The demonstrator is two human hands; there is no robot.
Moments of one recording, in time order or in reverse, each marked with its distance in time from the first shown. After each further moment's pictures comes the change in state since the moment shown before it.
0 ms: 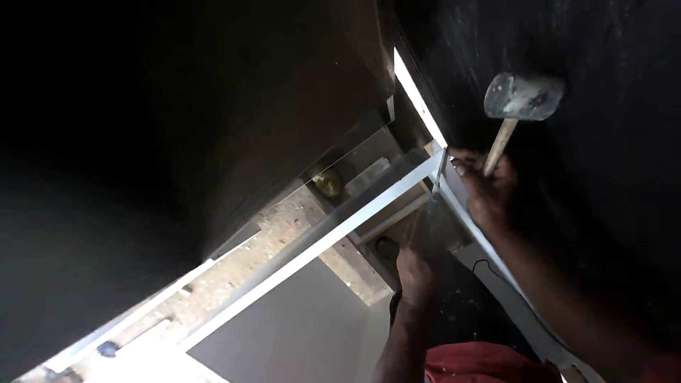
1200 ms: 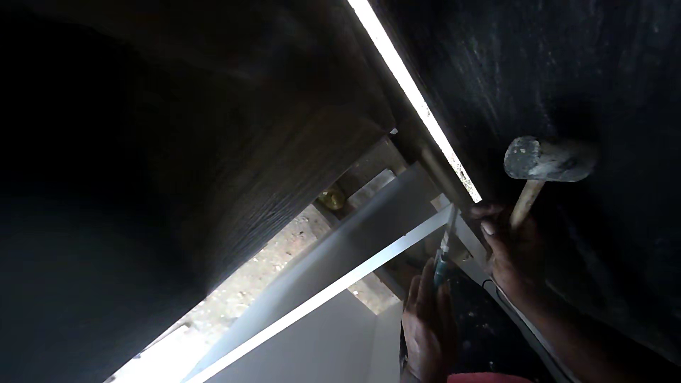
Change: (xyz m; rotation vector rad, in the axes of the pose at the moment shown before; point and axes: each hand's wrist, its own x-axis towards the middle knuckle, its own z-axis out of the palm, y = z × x) left_hand -0.004 0.005 -0.005 -0.004 0.027 0.067; right_hand -0.001 -0.008 -0.012 -0.037 0.063 0.226
